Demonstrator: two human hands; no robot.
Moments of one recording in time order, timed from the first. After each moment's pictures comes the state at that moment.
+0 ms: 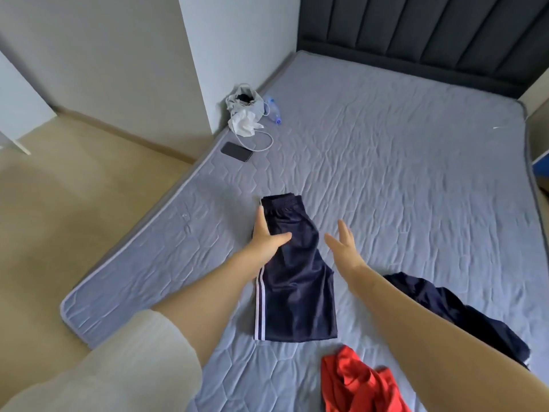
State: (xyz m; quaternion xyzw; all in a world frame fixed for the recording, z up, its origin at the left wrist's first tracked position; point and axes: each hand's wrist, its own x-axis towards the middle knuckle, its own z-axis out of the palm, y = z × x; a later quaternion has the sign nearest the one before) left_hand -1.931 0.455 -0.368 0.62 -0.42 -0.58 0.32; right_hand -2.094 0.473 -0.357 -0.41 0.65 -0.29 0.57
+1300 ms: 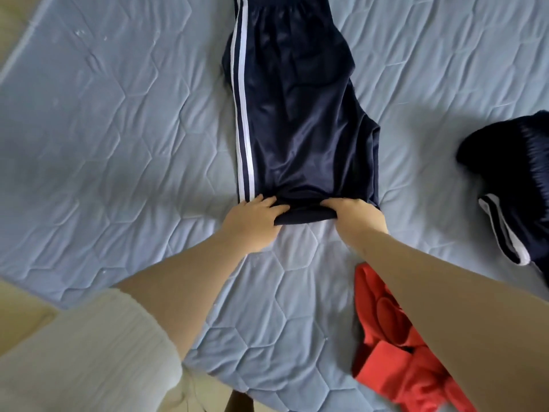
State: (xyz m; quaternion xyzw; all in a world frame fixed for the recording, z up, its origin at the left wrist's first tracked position) left_hand -1.920 0.519 -0.719 0.54 -0.77 -0.30 -0.19; right_hand -2.111 0.518 -0.704 -0.66 0.67 0.14 0.31
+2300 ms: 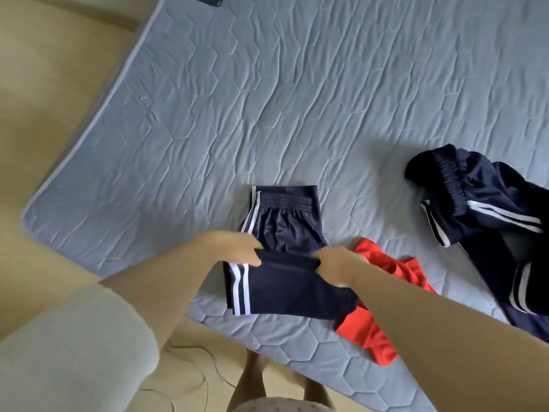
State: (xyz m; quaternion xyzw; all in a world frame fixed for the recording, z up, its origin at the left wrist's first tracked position) left_hand -1.890 0.548 -0.559 0.51 -0.58 -0.55 -0.33; right_hand -2.096 0.593 -0.575 -0.64 0.57 0.25 0.45
